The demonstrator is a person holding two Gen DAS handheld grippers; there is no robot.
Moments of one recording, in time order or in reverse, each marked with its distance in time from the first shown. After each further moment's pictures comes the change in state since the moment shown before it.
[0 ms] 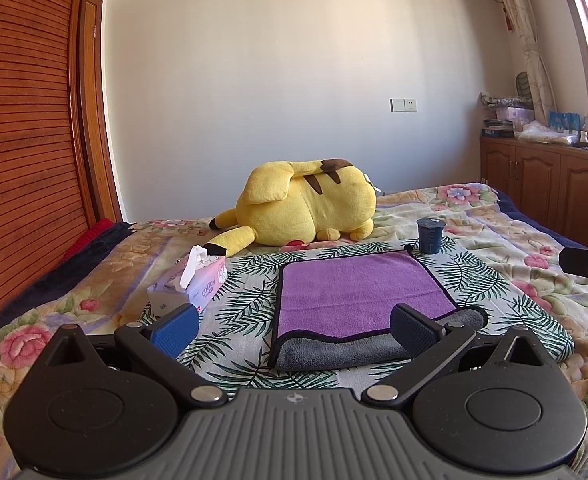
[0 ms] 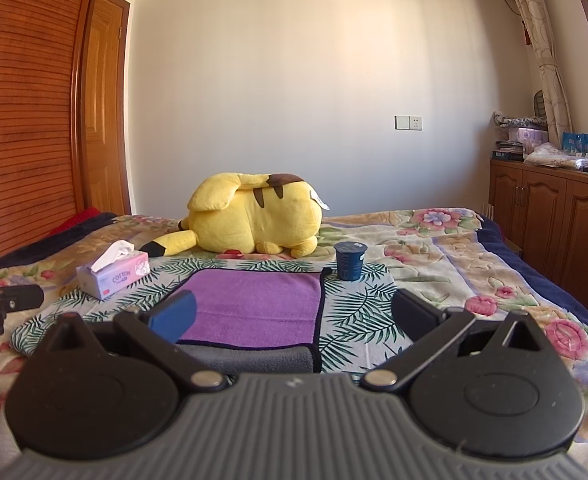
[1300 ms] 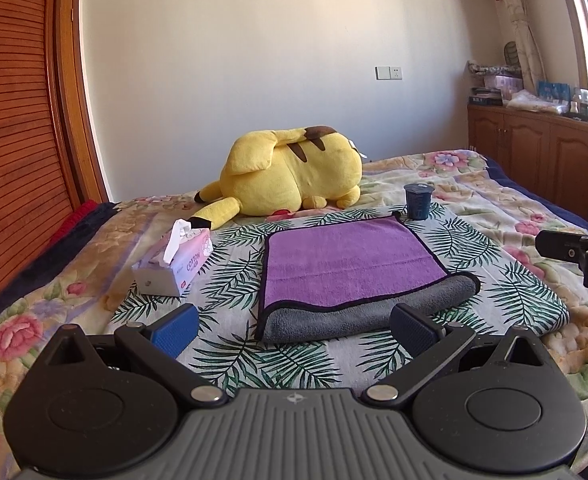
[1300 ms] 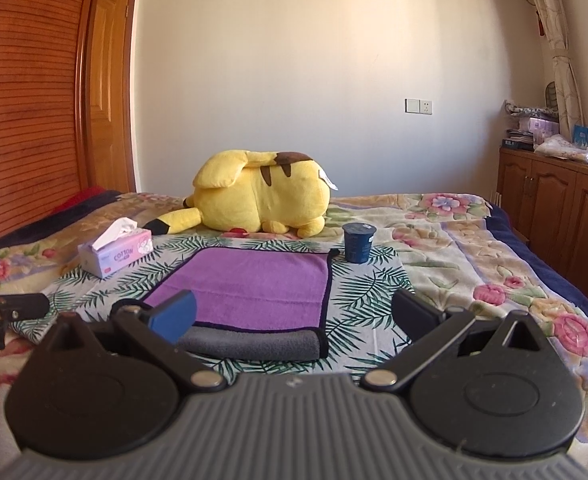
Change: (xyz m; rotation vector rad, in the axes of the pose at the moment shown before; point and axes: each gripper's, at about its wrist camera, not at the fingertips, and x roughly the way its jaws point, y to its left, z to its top) left arm 0.010 -0.009 -0.006 0.042 0.102 -0.037; right arm 0.016 0.007 -0.005 -0.030 0.071 0.013
